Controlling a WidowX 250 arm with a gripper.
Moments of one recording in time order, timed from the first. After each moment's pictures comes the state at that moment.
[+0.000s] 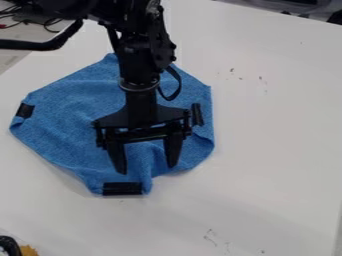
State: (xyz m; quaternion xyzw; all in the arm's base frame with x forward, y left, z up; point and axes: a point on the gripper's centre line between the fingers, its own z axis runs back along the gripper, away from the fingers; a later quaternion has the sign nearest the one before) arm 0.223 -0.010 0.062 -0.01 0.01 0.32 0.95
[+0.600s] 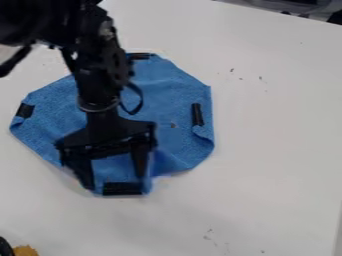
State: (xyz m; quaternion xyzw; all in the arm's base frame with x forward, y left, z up) arm 0.193 0.024 0.054 -0.01 -0.02 0.37 0.93
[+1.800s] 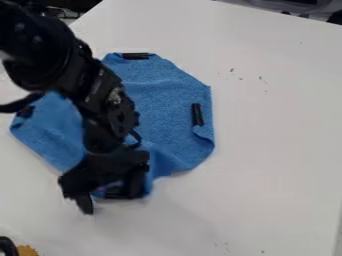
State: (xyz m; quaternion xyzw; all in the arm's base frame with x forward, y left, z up) arm 0.171 0.007 0.002 0.04 -0.01 0.43 0.90
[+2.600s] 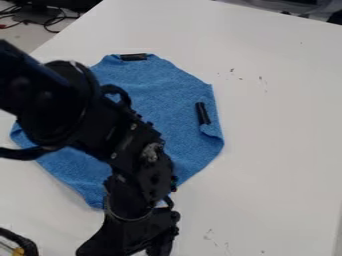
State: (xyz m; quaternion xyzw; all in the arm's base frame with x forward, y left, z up) arm 0.125 -0.047 0.006 0.05 0.05 0.45 0.89
